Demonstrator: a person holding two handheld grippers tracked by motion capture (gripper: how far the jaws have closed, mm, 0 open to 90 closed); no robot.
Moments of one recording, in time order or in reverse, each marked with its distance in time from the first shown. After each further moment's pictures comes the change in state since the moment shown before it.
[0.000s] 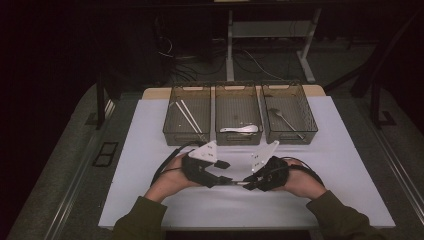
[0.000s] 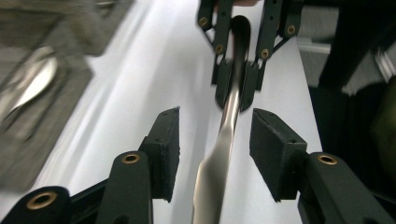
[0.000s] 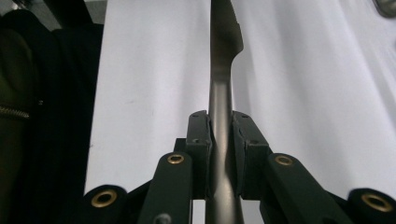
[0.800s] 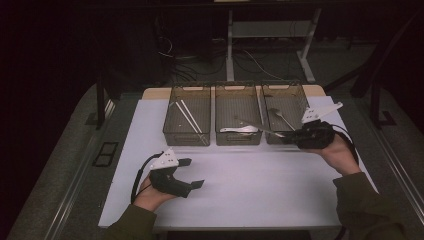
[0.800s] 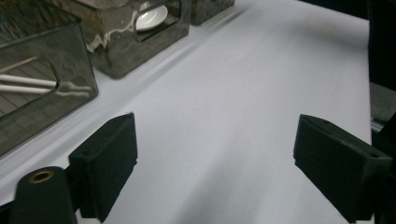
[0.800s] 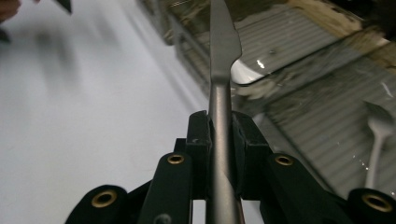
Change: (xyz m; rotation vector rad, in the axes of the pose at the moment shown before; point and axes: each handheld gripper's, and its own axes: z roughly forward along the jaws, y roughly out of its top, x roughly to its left) left arm -0.010 -0.077 -0.031 -0.142 0.255 -0.288; right arm -0.070 -0.057 -0.107 -0.224 -0.308 0.357
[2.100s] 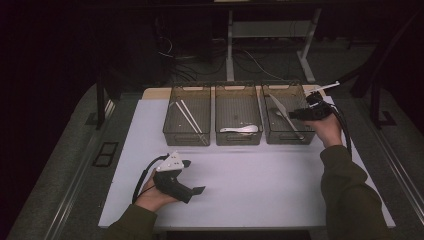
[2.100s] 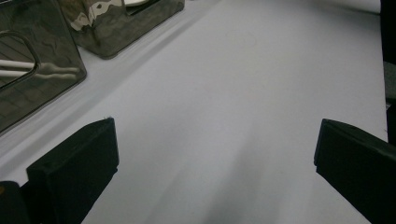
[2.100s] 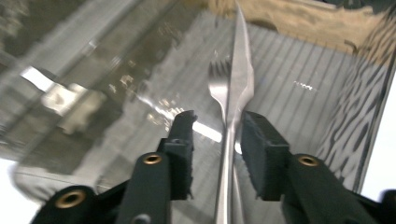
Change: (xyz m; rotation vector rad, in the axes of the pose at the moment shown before) left arm 0.000 -0.006 0.010 0.064 -0.006 0.035; right arm -0.104 -0.004 0.036 0.052 -0.317 0.410
